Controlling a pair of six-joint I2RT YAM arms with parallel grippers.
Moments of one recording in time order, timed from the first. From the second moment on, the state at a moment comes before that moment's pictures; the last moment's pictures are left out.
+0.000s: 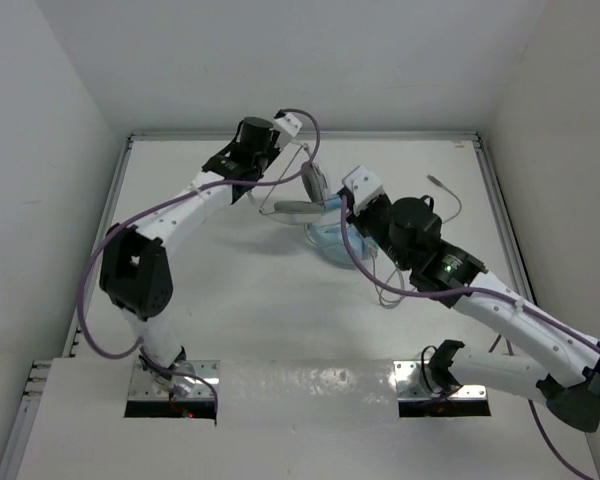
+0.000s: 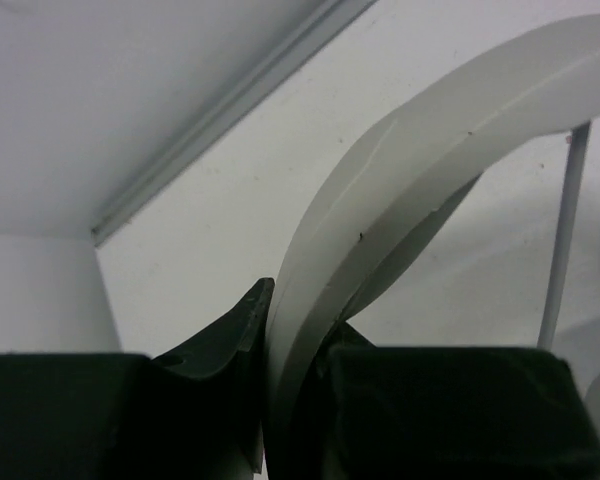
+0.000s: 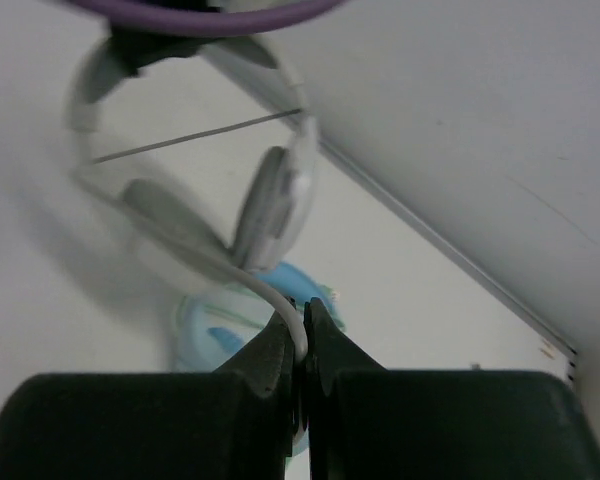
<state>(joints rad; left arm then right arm) -0.45 1.81 1.57 -0.31 -0.35 0.42 0.84 1.00 0.93 -0.09 0.30 -0.37</state>
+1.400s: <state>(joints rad) -0.67 1.58 2.03 -0.93 0.22 0.23 0.37 1.29 0.76 0.29 -0.23 -0.09</state>
